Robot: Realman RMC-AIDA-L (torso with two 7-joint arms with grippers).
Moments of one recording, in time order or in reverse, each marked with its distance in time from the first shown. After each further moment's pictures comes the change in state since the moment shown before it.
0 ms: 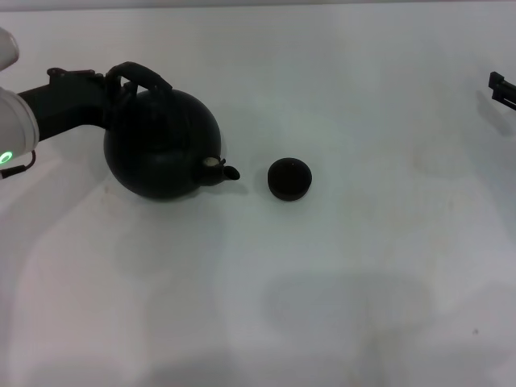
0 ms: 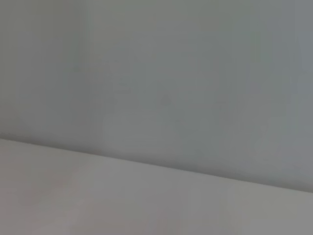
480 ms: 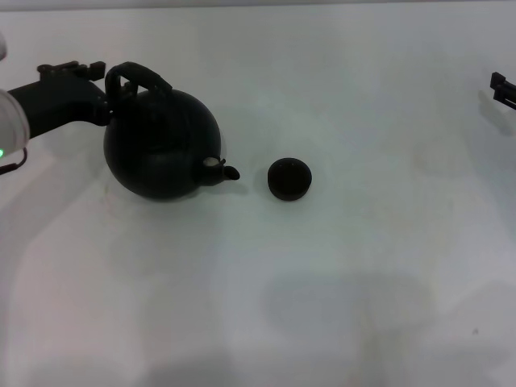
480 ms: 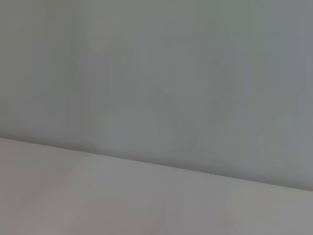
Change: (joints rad) left arm 0.010 -0.001 -0.020 0.009 -0.007 0.000 0.004; right arm 0.001 0.000 0.000 0.000 0.001 -0.011 0.000
